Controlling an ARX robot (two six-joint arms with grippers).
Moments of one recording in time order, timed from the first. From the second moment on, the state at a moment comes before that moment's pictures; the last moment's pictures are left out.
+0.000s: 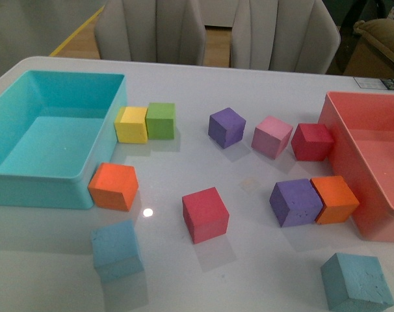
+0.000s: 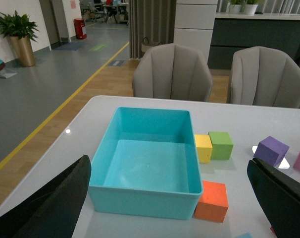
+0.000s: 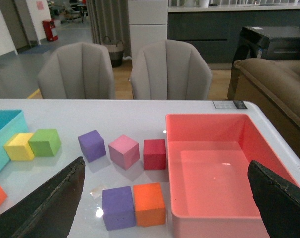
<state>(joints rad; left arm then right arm) 0.00 0.01 0.02 0.00 0.00 -0.01 0.00 0.00 0.02 0.00 0.00 0.00</state>
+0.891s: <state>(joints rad) 0.00 0.01 0.02 0.00 0.00 -0.01 0.10 0.41 0.17 -0.23 -0.03 -0.14</state>
